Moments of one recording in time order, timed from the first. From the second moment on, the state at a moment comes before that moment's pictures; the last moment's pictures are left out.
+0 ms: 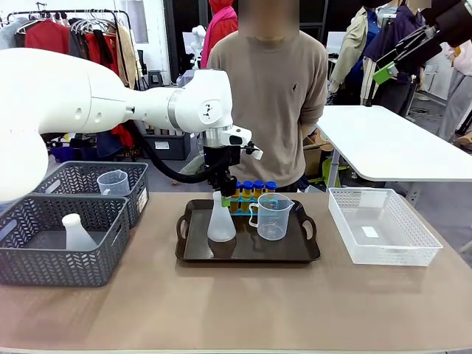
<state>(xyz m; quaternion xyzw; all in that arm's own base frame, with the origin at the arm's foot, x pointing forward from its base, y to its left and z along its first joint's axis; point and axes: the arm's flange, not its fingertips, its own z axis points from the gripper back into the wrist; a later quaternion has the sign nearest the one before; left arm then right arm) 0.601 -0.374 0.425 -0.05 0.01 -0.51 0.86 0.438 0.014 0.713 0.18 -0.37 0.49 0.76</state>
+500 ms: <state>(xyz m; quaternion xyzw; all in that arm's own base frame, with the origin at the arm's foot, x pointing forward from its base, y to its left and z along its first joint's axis) 0.599 -0.378 0.423 -0.05 0.01 -0.52 0.85 0.438 0.014 0.713 0.18 -0.37 0.49 0.76</state>
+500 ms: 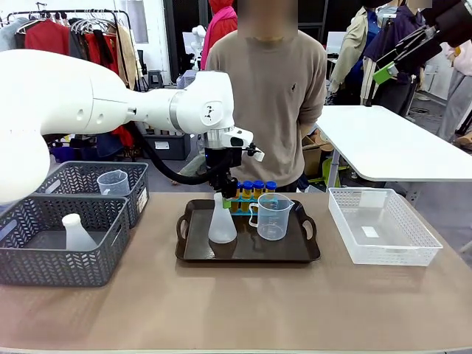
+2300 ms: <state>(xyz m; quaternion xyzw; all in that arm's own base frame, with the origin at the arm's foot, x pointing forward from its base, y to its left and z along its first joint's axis) 0.602 -0.374 0.438 -0.05 -0.01 -0.52 0.86 0.438 0.014 0.713 0.18 -0.37 0.49 0.76</state>
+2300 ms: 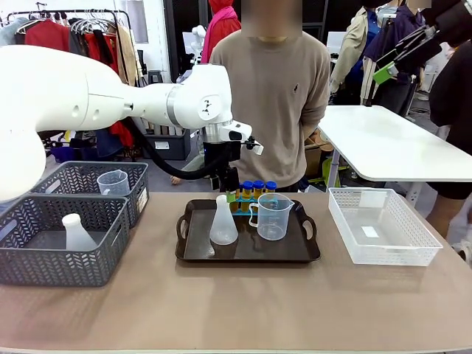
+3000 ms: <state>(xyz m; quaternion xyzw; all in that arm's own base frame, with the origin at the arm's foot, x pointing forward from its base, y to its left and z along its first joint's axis) 0.602 -0.374 0.437 -0.05 -0.01 -0.52 0.86 0.438 0.014 0.713 0.18 -0.37 0.49 0.76</state>
